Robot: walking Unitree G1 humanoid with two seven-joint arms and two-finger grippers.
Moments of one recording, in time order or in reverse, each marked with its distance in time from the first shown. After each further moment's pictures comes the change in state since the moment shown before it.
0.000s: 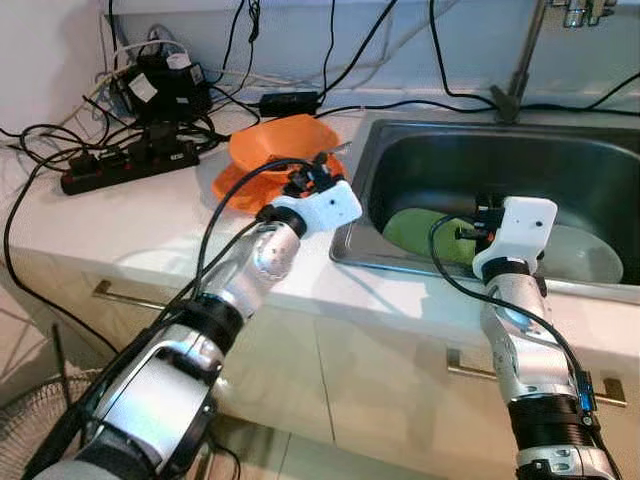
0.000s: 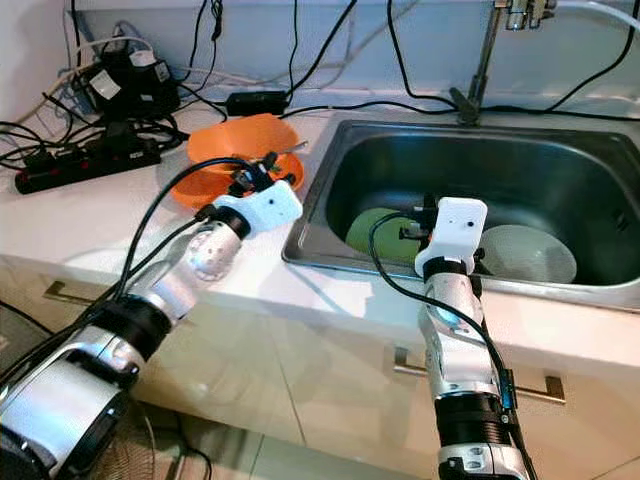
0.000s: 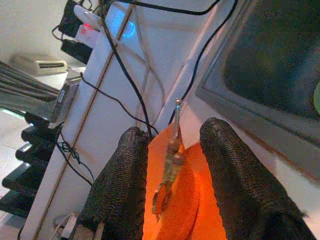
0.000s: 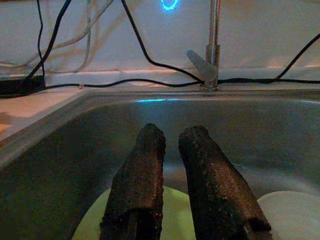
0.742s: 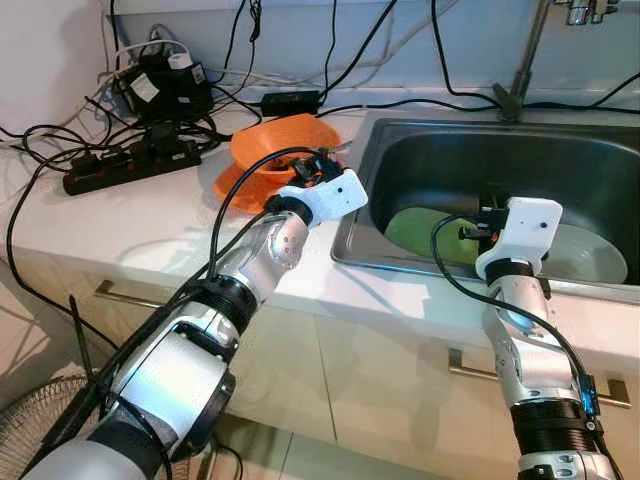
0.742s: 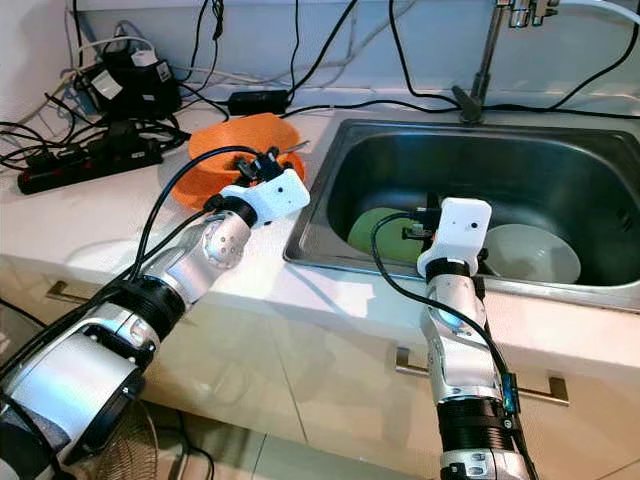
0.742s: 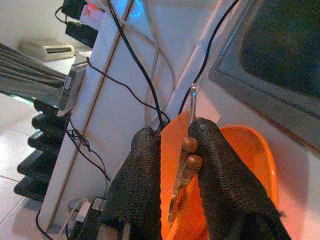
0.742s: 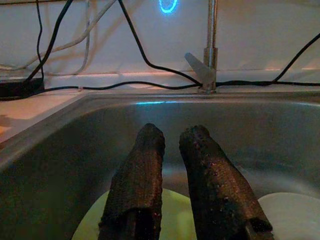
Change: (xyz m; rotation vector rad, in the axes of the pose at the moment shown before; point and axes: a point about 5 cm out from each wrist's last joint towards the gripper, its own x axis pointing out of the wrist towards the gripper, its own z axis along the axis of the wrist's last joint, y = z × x) left arm 0.015 0.006 0.002 0.032 0.075 0.041; right arm -0.003 -0.004 0.002 -0.004 -0.012 -0.015
